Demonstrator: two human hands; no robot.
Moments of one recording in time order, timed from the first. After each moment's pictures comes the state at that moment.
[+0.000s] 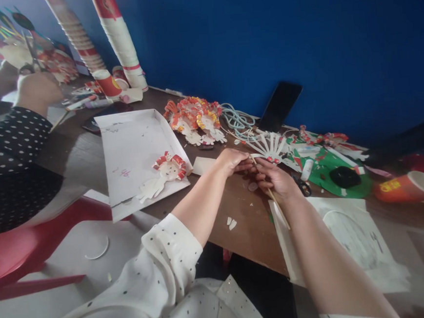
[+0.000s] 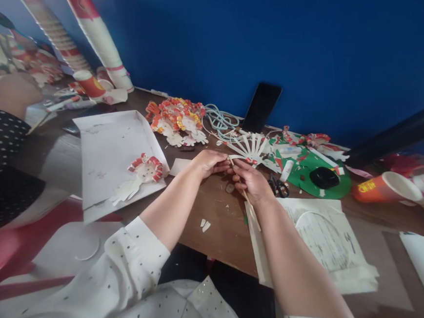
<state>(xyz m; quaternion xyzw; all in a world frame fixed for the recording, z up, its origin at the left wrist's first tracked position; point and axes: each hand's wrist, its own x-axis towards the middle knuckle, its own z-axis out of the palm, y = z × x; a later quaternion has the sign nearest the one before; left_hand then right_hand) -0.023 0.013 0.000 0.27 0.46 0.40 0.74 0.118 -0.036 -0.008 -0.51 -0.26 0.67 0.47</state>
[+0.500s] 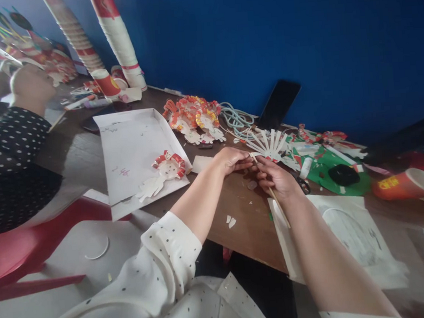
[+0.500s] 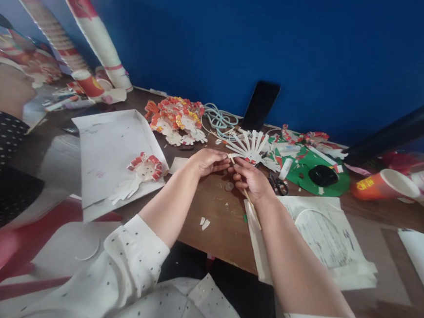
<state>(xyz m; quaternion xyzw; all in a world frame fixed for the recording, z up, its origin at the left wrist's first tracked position) -0.026 0.018 -0.009 0.27 0.42 0.39 0.77 0.121 -0.036 -0.007 -0.50 -0.26 0.69 0.46</state>
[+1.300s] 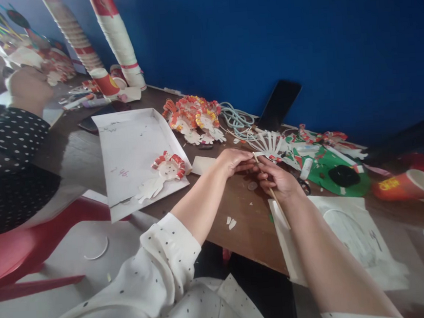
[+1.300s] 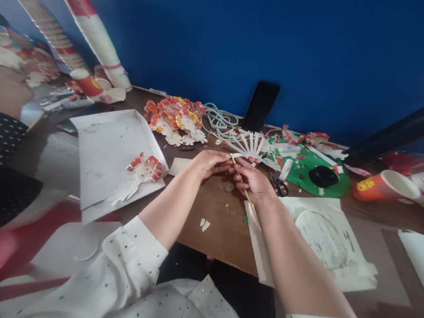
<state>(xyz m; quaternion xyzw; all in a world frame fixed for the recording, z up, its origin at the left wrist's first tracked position) -0.021 0.015 -0.011 0.26 0.44 0.39 0.77 0.122 -0.035 -0.006 -0.51 -0.23 0.69 0.46</state>
